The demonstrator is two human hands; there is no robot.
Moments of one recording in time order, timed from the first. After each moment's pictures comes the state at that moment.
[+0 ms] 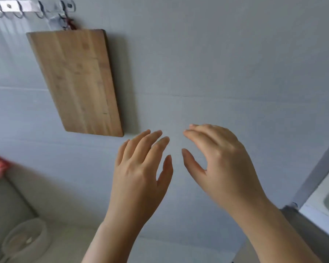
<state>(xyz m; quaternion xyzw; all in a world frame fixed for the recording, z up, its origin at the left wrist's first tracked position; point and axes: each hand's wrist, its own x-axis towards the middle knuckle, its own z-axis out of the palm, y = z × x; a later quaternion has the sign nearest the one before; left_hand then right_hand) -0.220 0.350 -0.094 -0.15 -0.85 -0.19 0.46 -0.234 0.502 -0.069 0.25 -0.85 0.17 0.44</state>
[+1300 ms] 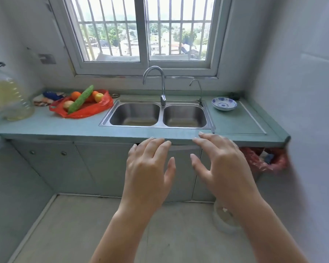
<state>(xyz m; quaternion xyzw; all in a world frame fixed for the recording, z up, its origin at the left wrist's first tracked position) -0.025 -0.229 -0.163 0.53 -0.75 0.09 0.39 -0.183 -0.227 -0.149 0.73 -0.56 0.37 0.10</state>
